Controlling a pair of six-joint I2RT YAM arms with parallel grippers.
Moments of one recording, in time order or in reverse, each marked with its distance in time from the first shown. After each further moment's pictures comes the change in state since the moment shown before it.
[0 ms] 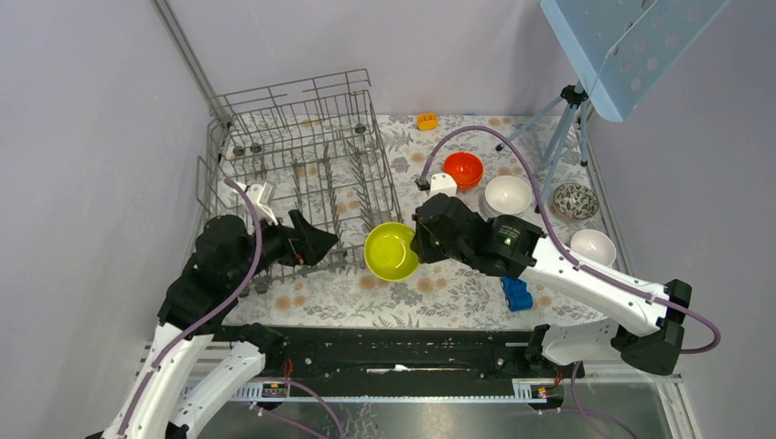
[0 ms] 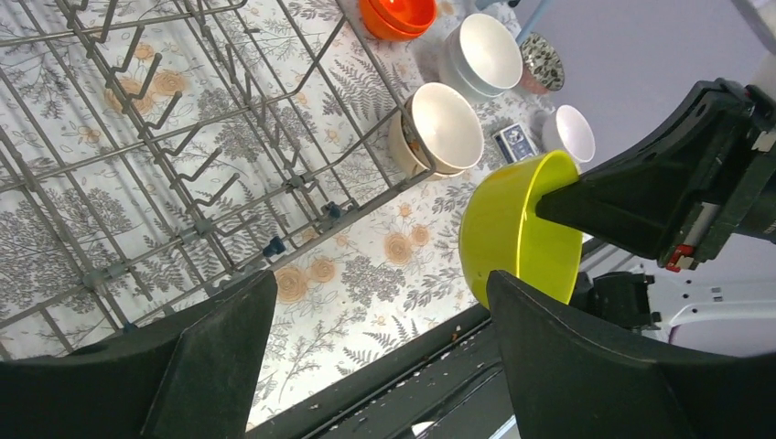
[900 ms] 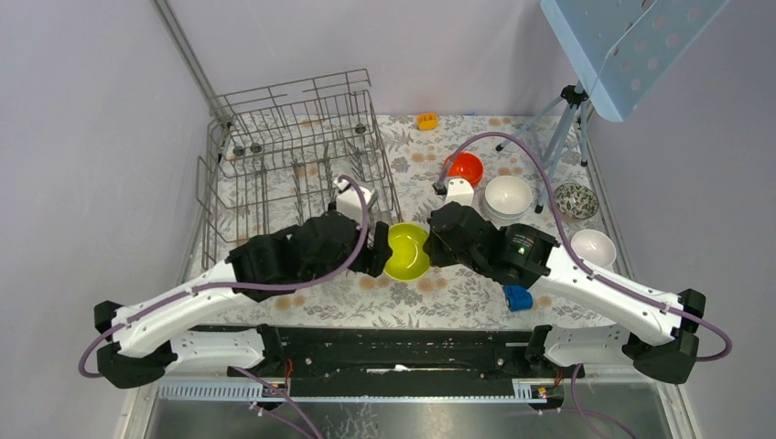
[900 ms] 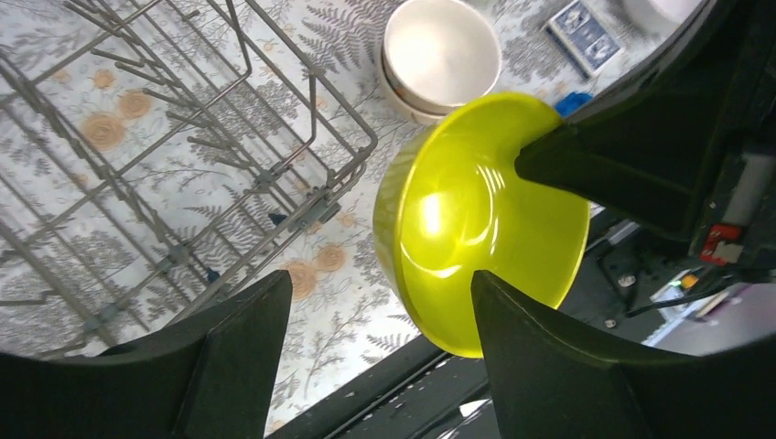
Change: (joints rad) left arm -0.668 0.425 0.241 -0.050 -0.557 0.063; right arm 0.000 -0.085 -0.088 -0.006 0.077 0.053
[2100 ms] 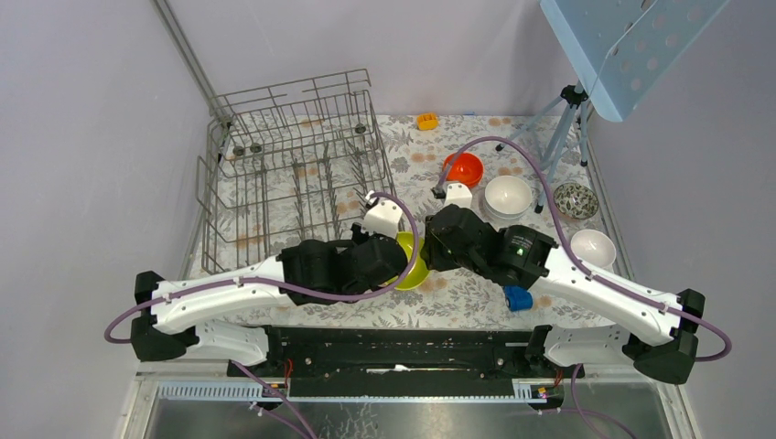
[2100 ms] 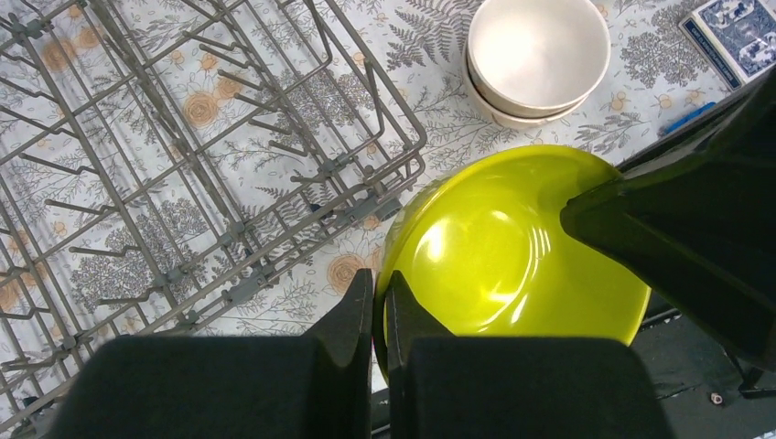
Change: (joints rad) left arm -0.223 0.236 0.116 -0.171 -0.425 -0.166; right arm 0.000 -0.005 -0.019 -0.010 -0.047 0.028
